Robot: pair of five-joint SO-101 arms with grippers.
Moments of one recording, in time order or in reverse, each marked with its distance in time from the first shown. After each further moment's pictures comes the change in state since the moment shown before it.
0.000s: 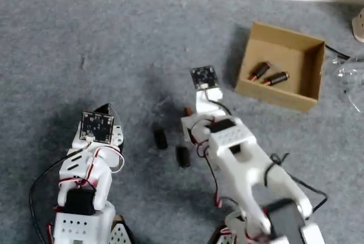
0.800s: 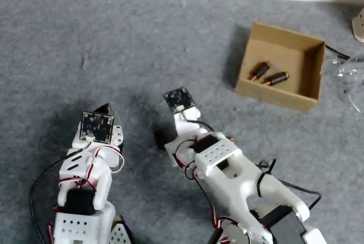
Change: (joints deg) left arm 0.0 0.0 0.0 0.0 0.0; right arm -11.0 1.4 5.8 3.5 0.2
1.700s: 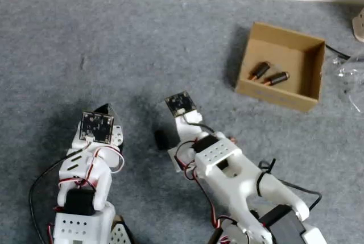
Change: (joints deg) left arm 0.0 0.0 0.0 0.0 0.0; right arm 0.0 0.4 0.0 5.6 0.0
